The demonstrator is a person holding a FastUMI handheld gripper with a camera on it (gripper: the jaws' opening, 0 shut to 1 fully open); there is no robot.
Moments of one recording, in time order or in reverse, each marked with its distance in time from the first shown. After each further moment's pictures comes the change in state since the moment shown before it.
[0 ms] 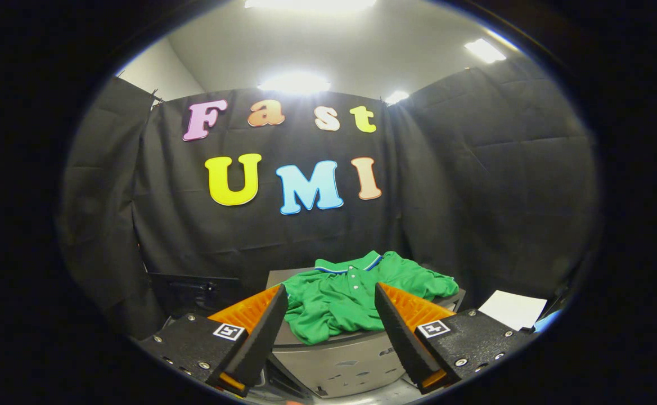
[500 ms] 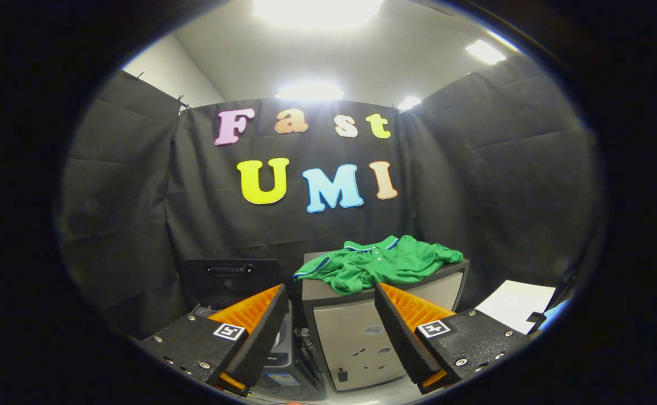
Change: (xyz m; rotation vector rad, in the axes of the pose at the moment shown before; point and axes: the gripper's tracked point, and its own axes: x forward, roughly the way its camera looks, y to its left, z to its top) arm -0.107 0.052 -0.042 -0.015 -0.058 0.057
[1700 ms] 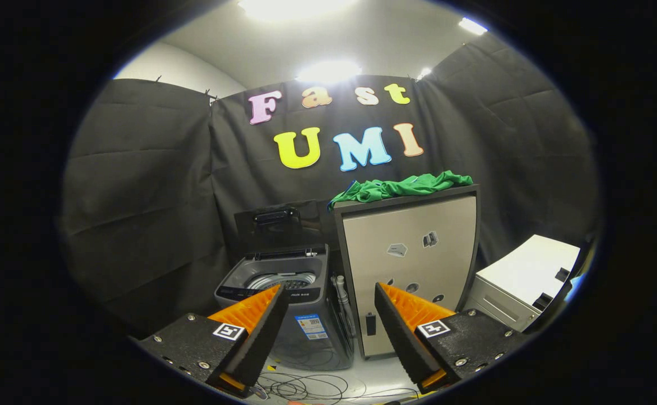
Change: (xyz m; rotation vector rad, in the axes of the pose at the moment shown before) arm -0.143 0.010 -0.153 0.088 0.133 0.248
